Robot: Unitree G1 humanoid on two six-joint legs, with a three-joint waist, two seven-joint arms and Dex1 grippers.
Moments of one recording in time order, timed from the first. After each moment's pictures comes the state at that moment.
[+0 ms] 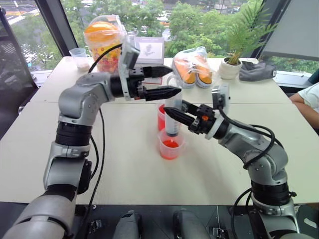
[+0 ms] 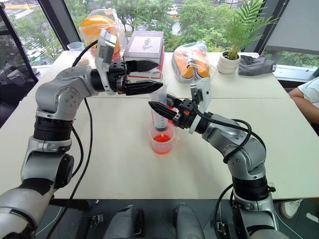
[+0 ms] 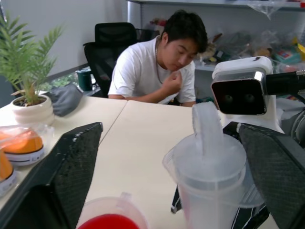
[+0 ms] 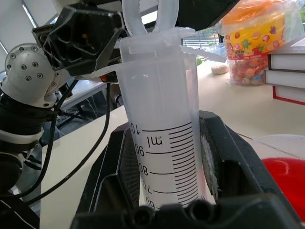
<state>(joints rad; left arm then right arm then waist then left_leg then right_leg) -1.03 0.46 0.00 0.16 -0.59 0.67 -1.12 -0.50 -0.39 -0.04 -0.43 0.74 0.74 0.54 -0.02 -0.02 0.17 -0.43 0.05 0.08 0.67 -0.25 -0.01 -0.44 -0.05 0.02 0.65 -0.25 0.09</state>
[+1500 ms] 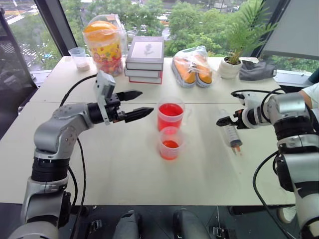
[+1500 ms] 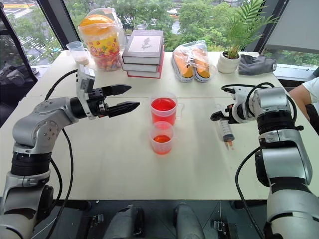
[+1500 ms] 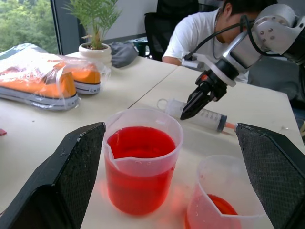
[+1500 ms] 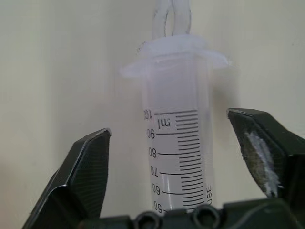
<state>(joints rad) -0.64 0.59 0.10 -0.12 -0.62 0.69 -0.94 -1.07 -0.75 0.13 0.60 0.32 1.27 0.56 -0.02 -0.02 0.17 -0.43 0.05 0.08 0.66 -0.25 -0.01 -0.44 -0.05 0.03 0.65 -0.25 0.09</state>
